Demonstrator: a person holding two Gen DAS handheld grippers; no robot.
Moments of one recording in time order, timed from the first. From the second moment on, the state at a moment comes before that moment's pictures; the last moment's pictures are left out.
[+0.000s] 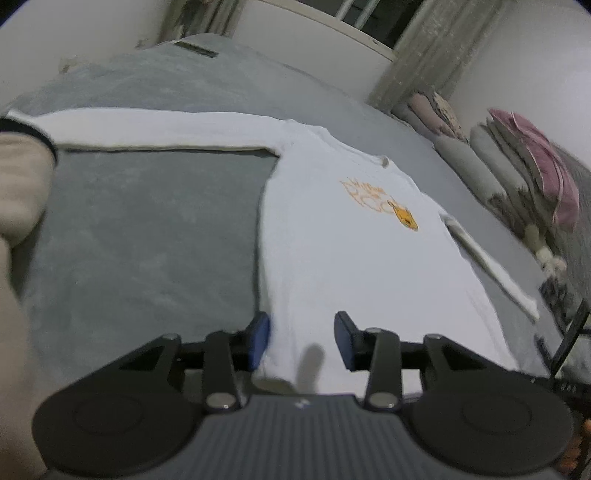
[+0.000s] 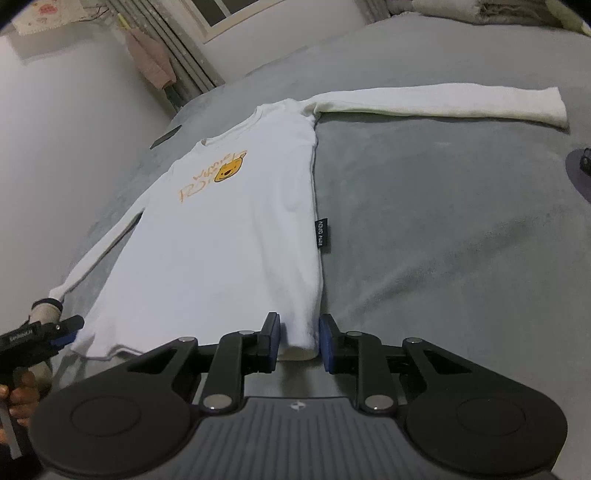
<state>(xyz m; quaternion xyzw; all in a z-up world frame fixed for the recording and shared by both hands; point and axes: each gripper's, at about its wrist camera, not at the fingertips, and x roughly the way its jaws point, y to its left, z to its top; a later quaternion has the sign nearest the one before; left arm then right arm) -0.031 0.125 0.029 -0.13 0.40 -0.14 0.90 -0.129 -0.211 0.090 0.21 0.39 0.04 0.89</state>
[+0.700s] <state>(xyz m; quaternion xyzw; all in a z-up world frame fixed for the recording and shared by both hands) -0.040 0.123 0.041 -0.05 0.40 -0.10 0.91 -0.137 -0.209 0.101 0.17 0.39 0.05 0.90</state>
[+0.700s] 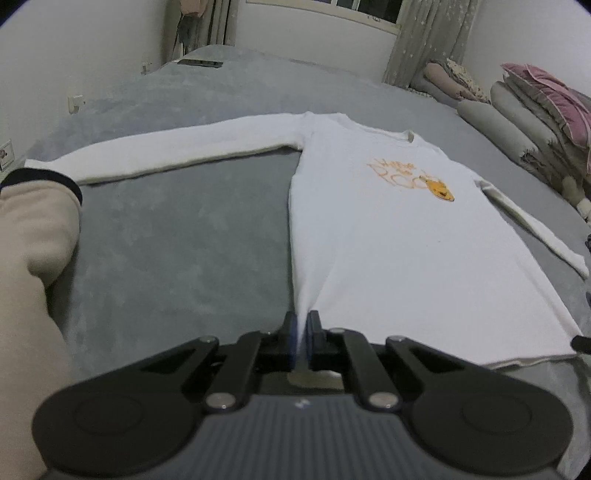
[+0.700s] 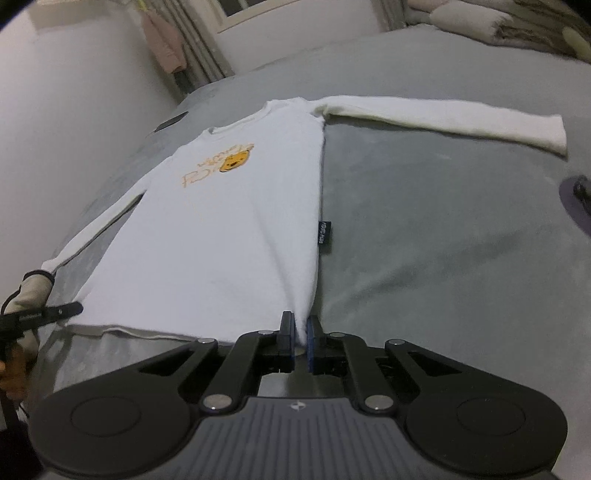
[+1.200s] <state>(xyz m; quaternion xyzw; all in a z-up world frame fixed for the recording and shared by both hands) -0.050 0.110 0.059 -0.03 0.40 -0.10 0.91 -0.148 -0.217 0.134 0.16 0.35 0.06 0.92</state>
